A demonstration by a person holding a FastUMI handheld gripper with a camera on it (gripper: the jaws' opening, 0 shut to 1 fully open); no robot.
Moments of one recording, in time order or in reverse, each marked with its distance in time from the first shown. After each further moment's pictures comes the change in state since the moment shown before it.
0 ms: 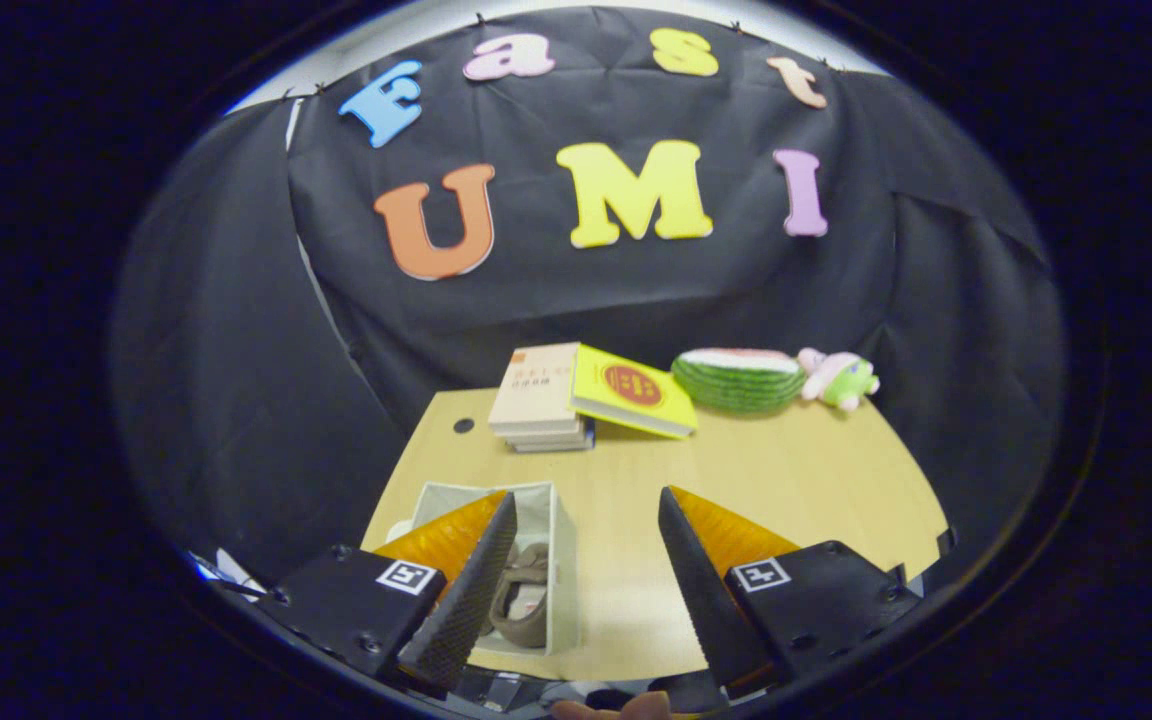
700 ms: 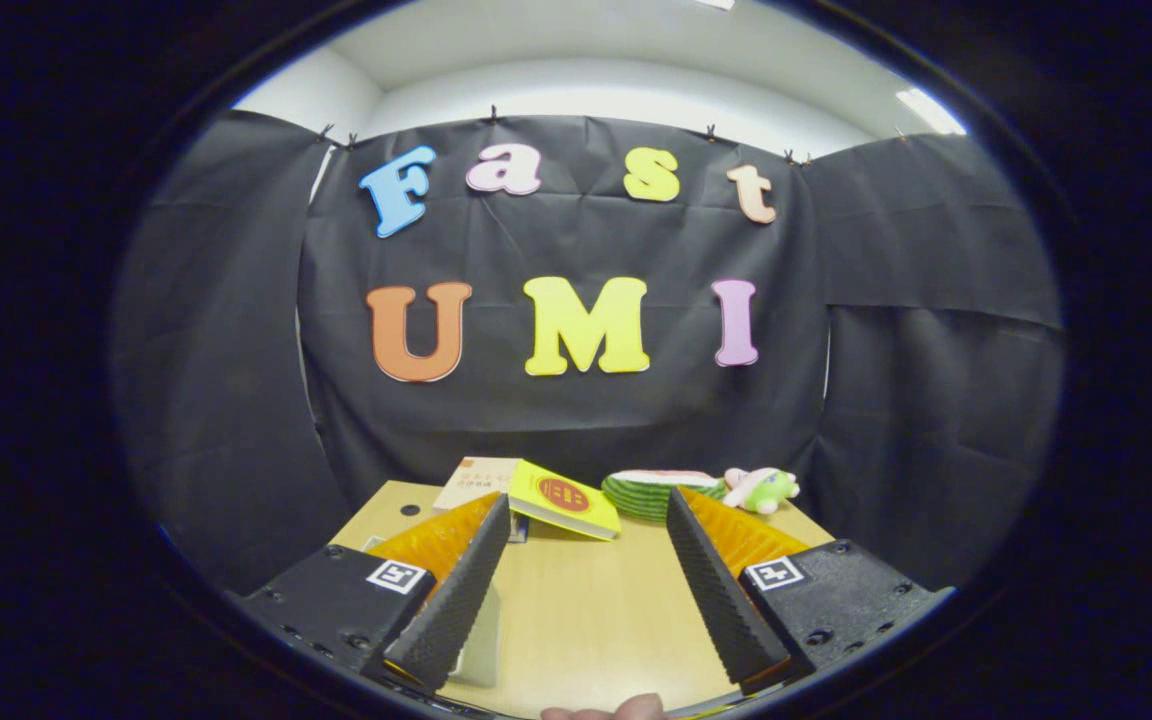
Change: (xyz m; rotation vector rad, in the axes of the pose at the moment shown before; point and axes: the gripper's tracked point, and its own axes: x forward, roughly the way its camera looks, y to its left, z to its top) arm -0.063 -0.045 0.014 -0.050 -0.324 -0.091
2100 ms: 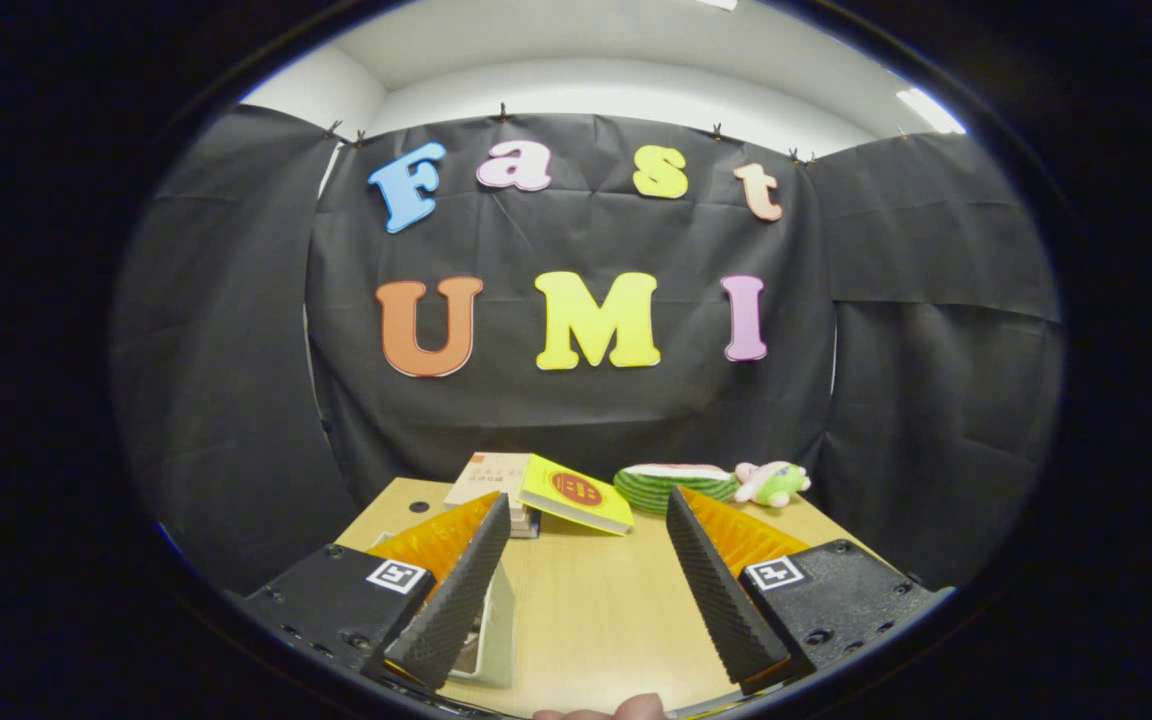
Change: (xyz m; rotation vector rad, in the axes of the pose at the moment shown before) arm 0.003 0.024 -0.009 -0.016 -0.026 -0.002
